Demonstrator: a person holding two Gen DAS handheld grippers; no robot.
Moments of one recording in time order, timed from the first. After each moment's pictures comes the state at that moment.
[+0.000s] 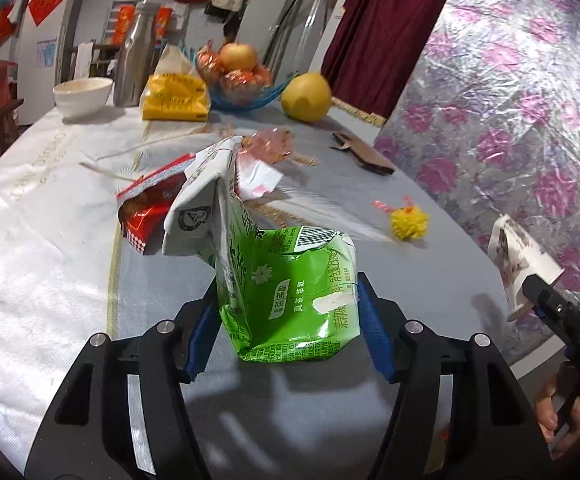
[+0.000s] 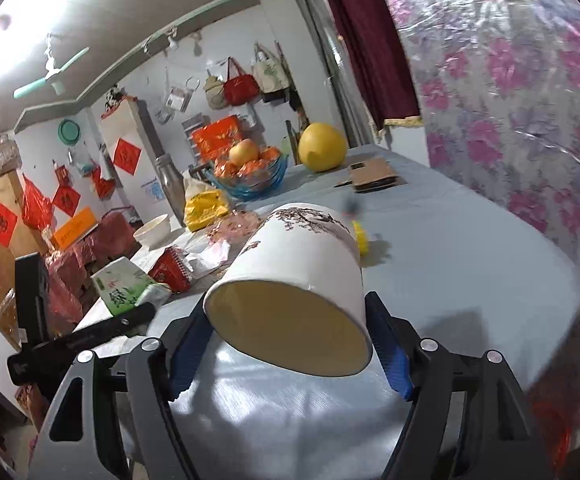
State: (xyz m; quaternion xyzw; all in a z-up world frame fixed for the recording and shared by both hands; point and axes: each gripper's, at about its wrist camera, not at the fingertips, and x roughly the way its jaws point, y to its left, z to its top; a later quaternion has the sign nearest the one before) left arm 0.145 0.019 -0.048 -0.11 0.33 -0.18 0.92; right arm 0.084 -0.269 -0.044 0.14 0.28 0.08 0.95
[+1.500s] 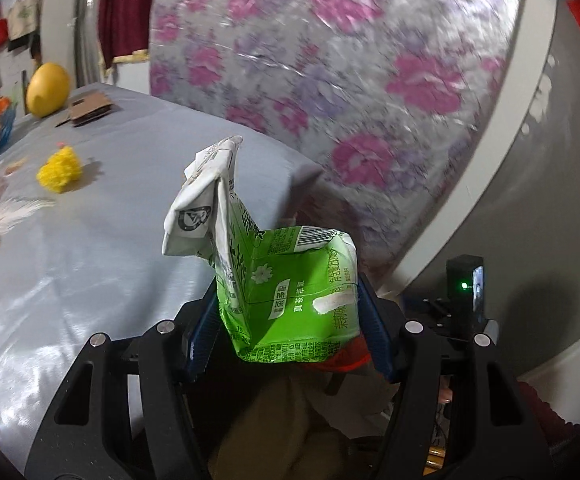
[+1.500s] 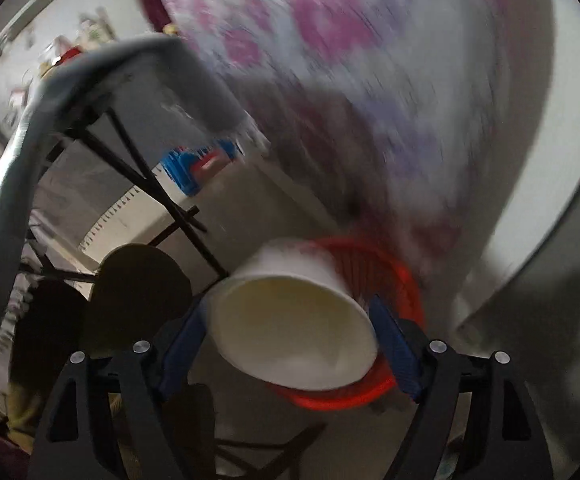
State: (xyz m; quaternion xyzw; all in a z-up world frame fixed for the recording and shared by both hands) left arm 0.046 -0.281 -0.061 0.10 0.37 -0.42 0.82; right arm -0.062 -0.519 -0.248 0.26 0.43 -0.14 0.85
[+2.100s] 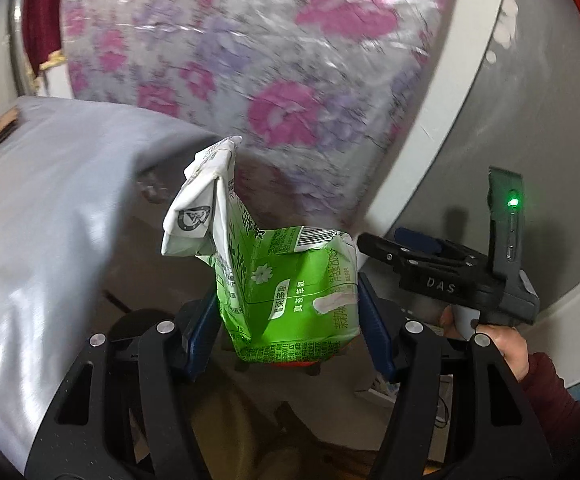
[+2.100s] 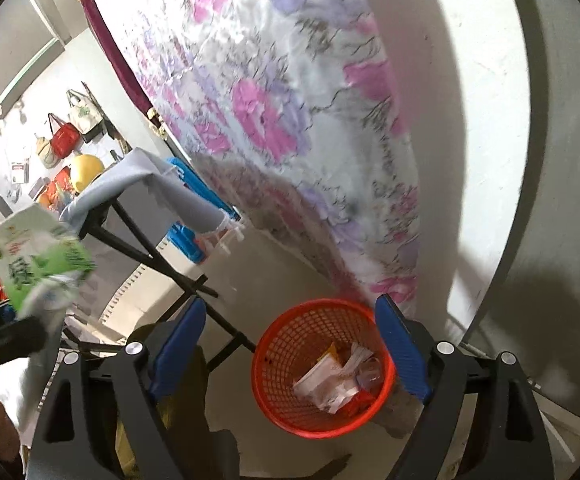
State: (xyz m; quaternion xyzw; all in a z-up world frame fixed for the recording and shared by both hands) left arm 0.021 -0.379 -0.100 0.17 0.40 -0.49 0.76; right arm -0.094 -0.555 -0.186 0.27 0.33 -0.19 0.88
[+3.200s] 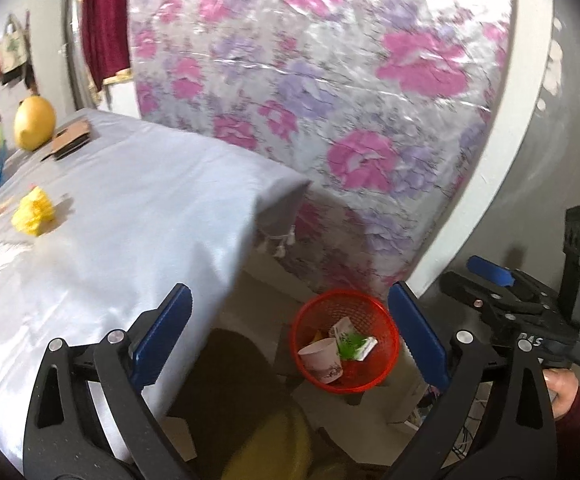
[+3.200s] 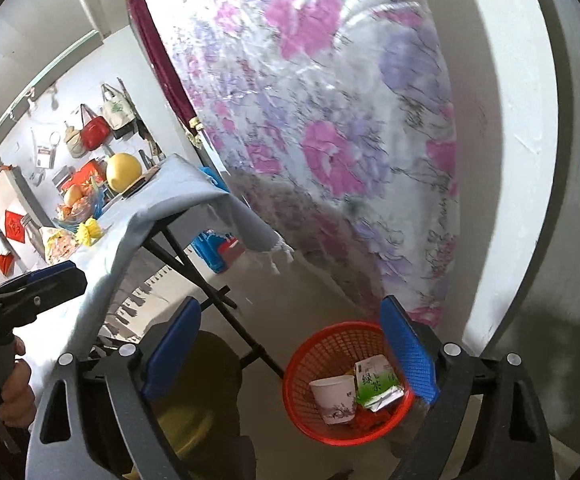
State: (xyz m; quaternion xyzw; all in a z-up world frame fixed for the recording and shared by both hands) left arm 0.052 -0.330 -0.066 0.14 0.35 -0.39 0.84; right arm -0.091 -0.513 -0.137 0.22 0.30 -0.15 0.92
